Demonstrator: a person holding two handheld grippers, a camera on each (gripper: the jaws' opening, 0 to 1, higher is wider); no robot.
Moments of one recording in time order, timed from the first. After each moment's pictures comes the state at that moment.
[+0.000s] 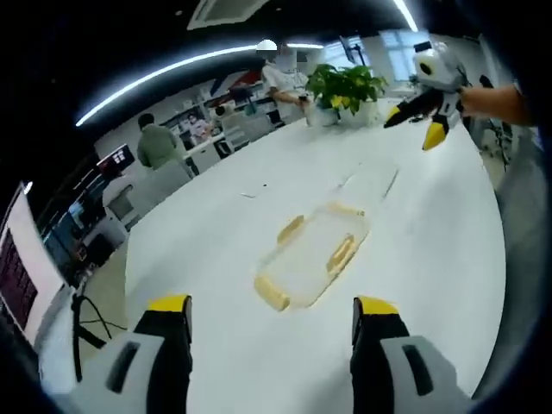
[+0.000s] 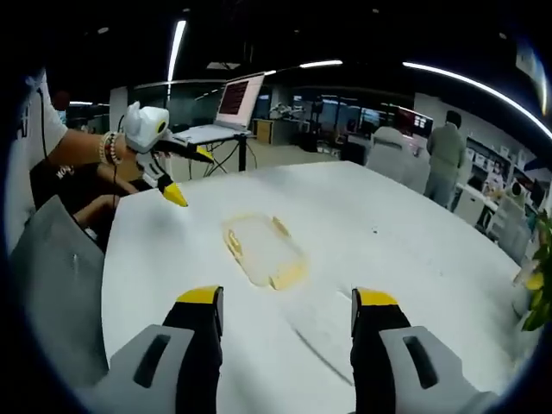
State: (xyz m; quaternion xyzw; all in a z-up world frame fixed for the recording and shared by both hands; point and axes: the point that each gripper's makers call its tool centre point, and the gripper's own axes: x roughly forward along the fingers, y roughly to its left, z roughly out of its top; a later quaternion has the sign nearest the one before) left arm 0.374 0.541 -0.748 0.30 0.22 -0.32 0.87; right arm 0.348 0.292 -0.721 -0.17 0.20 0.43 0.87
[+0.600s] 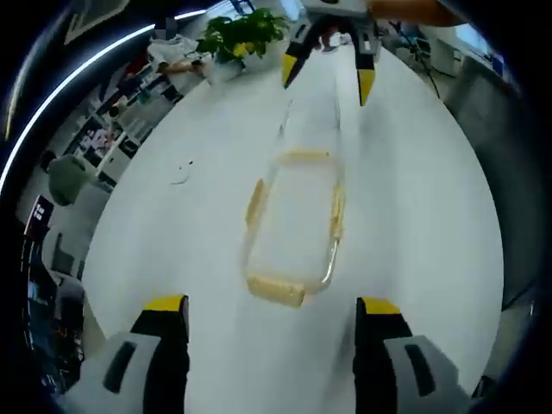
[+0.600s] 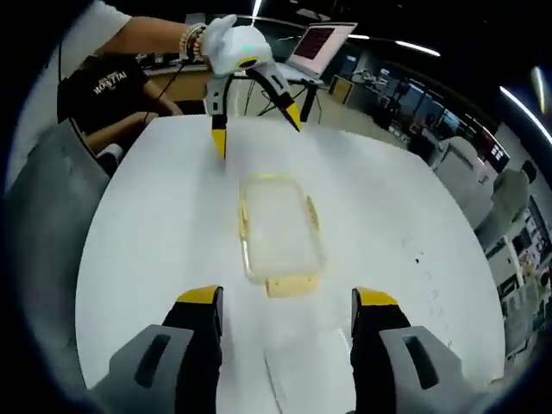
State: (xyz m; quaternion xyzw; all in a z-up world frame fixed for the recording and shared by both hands) left arm 0.422 0.531 -0.790 0.44 0.30 -0.47 0.70; right arm 0.390 0.342 -0.767 -0.34 0.26 0.53 0.73
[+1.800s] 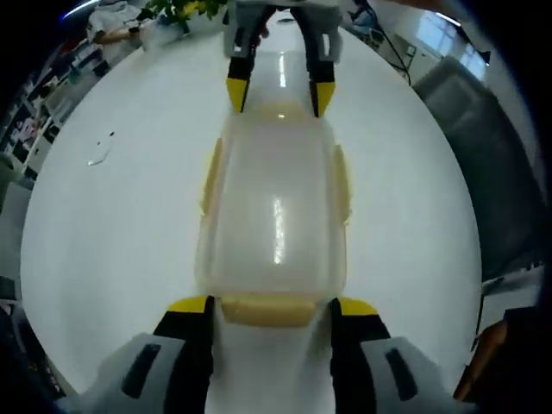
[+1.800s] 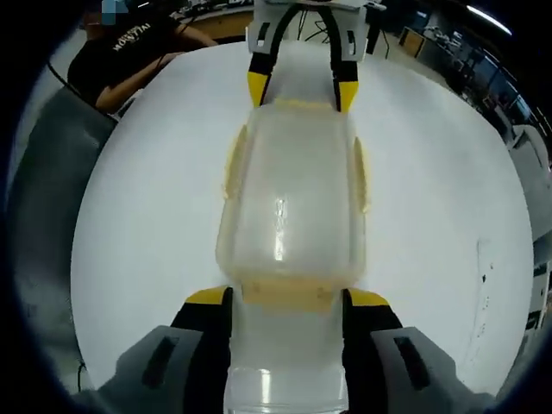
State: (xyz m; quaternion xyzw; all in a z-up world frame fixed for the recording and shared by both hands) left arm 0.436 0.514 -0.847 0.41 0.40 -0.58 0.58; right arm 0.420 0.360 -0.851 -0.41 0.39 0.59 0.57
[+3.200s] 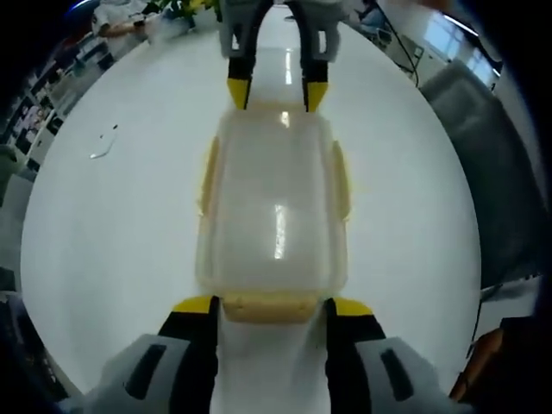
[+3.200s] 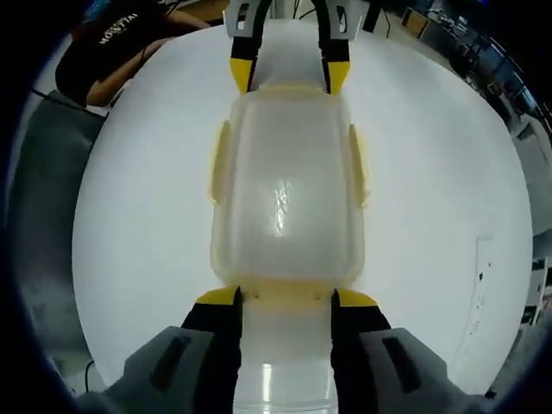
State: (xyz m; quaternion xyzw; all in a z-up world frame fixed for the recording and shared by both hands) left arm 0.438 0.518 -0.848 0.41 0.41 -0.56 0.59; right arm 0.419 0.354 -0.852 -0.45 0.44 0.55 0.55
